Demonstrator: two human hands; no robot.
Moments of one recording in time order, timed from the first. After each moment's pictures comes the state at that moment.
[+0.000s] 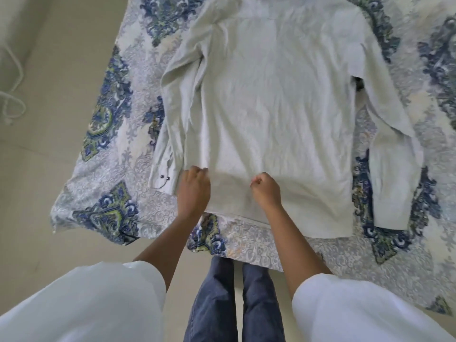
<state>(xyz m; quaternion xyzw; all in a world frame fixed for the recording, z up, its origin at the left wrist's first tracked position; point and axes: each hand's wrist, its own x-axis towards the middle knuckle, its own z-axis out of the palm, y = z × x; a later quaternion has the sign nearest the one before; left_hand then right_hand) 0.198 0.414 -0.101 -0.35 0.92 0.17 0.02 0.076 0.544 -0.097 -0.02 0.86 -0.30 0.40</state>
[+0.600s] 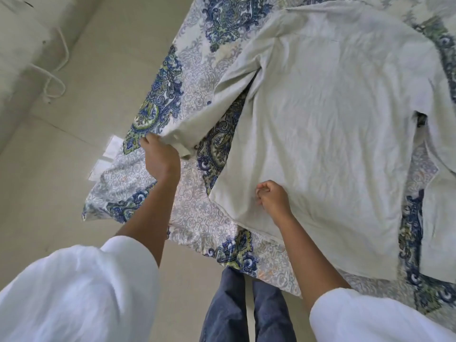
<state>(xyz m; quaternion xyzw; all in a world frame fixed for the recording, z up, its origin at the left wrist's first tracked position) 0.217 0.255 -0.060 -0.71 0.65 0.22 -0.12 0.104 0.469 -0.105 -0.06 0.82 -0.34 0.46</state>
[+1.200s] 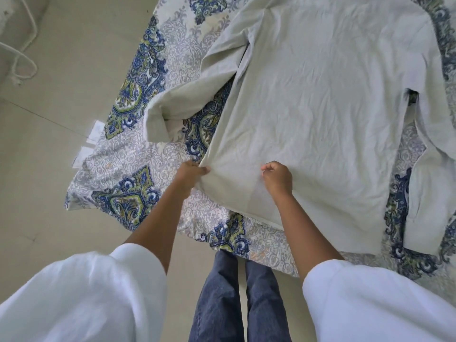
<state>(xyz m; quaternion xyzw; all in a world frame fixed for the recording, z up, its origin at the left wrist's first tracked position) 0.226 0.319 -0.108 -0.63 0.45 0.63 0.07 0.087 0.477 -0.109 -0.04 0.87 -0.30 0.38</state>
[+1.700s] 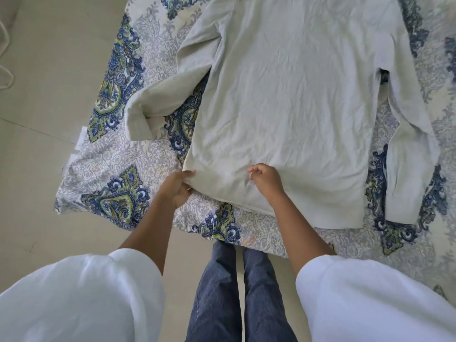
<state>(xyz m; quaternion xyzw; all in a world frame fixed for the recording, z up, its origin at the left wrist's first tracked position) 0.249 0.350 -0.110 -0.60 0.24 0.76 0.00 0.097 0.515 -0.104 -0.05 0.83 -0.32 0.45</state>
